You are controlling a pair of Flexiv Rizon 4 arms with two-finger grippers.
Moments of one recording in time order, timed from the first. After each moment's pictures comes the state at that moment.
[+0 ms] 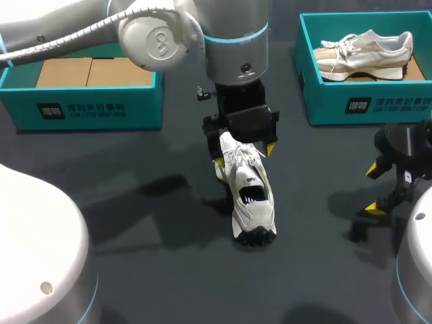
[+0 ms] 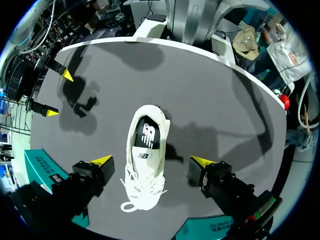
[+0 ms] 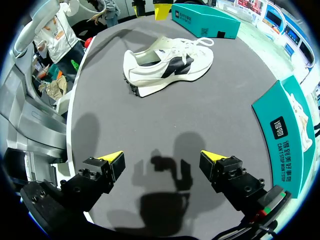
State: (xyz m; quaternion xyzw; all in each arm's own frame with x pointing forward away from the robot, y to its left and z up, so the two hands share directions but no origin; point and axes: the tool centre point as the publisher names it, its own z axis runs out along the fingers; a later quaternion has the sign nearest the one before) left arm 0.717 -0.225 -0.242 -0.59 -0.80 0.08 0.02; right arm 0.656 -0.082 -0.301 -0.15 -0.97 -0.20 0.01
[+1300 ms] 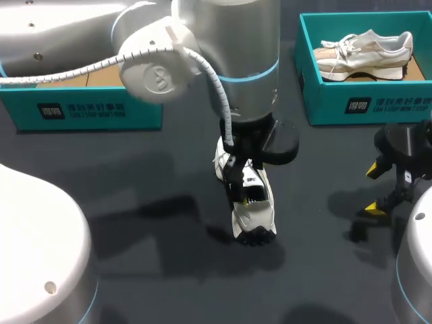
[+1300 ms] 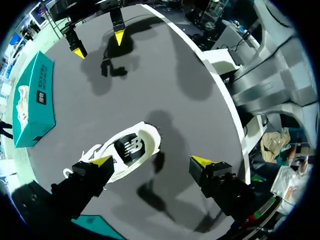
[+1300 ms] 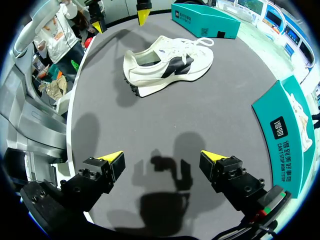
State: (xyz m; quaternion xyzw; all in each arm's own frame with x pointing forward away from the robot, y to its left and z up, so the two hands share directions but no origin) left arm 0.649 -0.225 -0.247 -0.19 -0.98 0.06 0.02; right arm 0.656 -0.082 -0.301 -0.15 -0.97 -0.20 0.01
